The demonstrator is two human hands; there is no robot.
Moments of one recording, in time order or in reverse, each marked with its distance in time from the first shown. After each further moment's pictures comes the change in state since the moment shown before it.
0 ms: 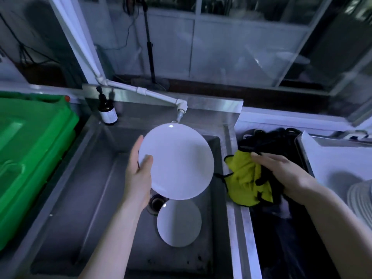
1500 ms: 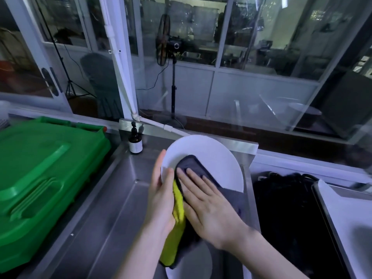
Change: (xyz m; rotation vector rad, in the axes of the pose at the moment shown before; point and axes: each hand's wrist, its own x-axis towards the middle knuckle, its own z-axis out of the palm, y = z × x) left_hand -0.025 0.062 0.016 -0.288 0.001 0.143; right_hand -0.009 -0.013 0.156 -1.346 -0.156 -1.006
